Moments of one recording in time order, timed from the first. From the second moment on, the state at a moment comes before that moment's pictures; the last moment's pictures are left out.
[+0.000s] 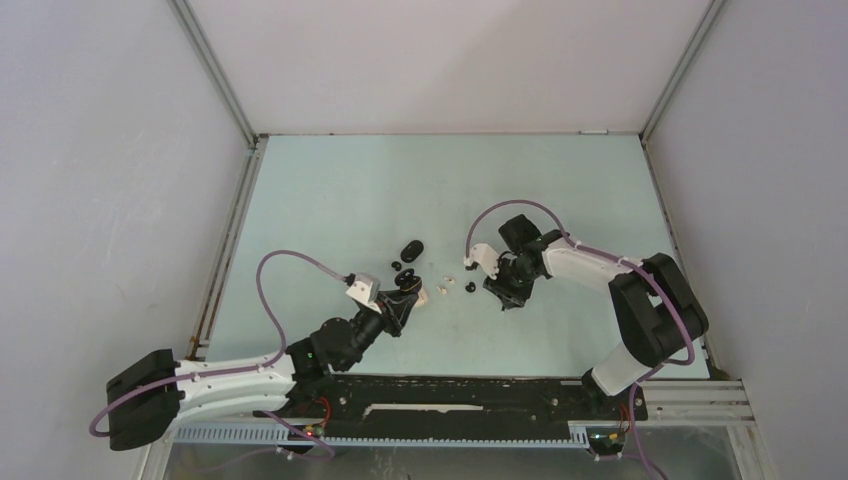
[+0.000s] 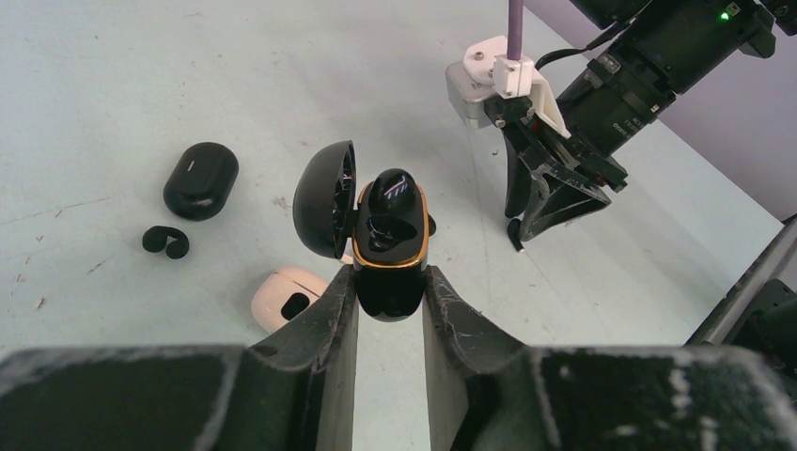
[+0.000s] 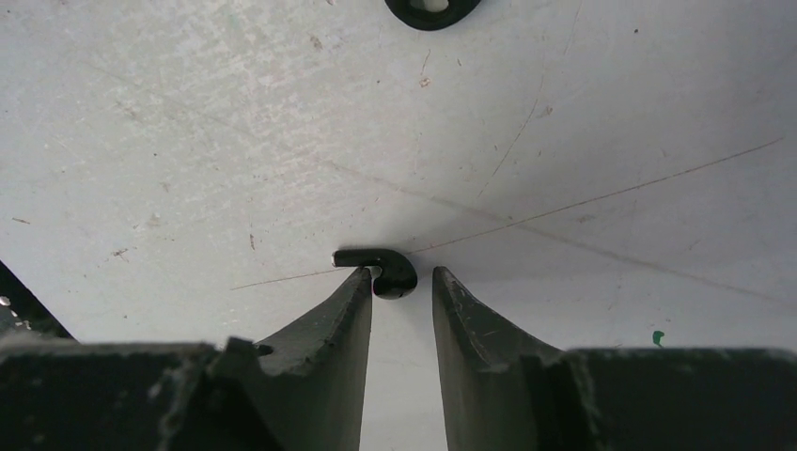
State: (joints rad) left arm -1.13 0.78 0.07 0.69 -0.49 -0.34; right arm 0.52 1.61 0.88 -0.60 -0.32 -0.64
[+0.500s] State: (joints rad) left arm -1.13 0.79 0.07 0.69 -0.49 -0.34; right arm 0.52 1.56 0.82 -0.55 -0.34 -0.80
